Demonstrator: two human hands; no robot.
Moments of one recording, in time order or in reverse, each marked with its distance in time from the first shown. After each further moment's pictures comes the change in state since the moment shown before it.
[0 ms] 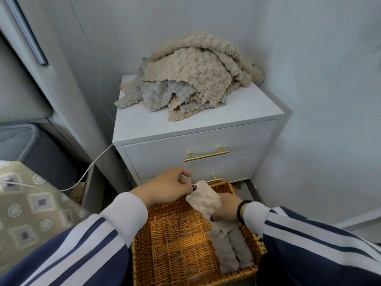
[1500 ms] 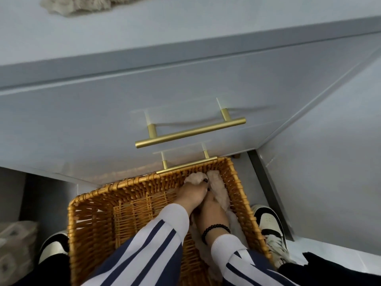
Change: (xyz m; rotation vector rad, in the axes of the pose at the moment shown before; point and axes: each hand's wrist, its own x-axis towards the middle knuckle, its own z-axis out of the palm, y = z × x) left_hand 0.232 -0.114 0.199 -0.207 -0.135 -0.501; right_hand 0.189 0.087 0.139 0.259 0.230 0.406
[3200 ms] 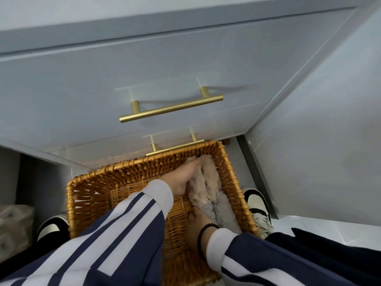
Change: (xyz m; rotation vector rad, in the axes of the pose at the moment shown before) left_hand -0.007 0.006 0.000 -0.616 -0.326 -0.020; right_hand -0.056 0.015 0.006 -1.336 -0.461 -0.748
